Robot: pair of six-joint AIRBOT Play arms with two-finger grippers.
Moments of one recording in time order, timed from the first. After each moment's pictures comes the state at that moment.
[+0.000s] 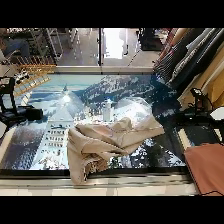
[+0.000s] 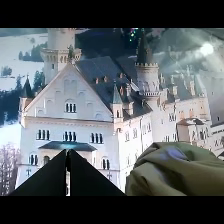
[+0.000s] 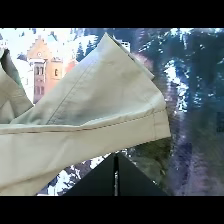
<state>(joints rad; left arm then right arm) -0.03 -0.90 1.04 1.65 -0.83 -1.64 -0.32 -1.14 1.10 -1.13 1.10 1.18</state>
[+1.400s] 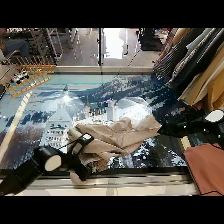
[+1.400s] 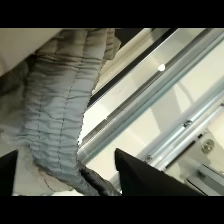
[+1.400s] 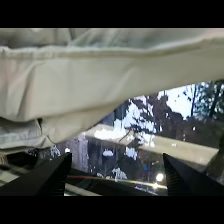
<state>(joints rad) -0.70 -0.95 0.73 1.33 -1.10 -1.53 -0.32 -1.17 1.03 -0.99 1.37 1.15</state>
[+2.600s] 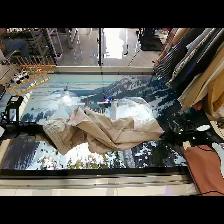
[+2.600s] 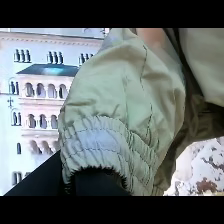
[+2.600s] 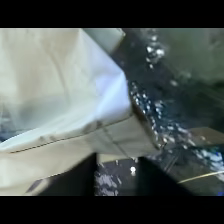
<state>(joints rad) 0.19 -0.97 0.91 1.33 -0.94 -1.27 -0.46 -1.48 0.90 -0.85 1.04 1.18</state>
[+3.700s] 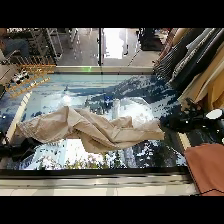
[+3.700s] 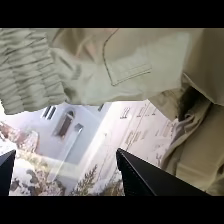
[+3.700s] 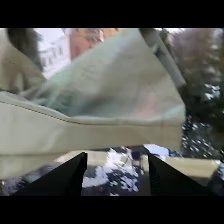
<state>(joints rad) 0.64 -1.13 0.67 0.92 -1.06 -1.24 -0.41 -1.32 1.08 -0.98 1.22 1.17</state>
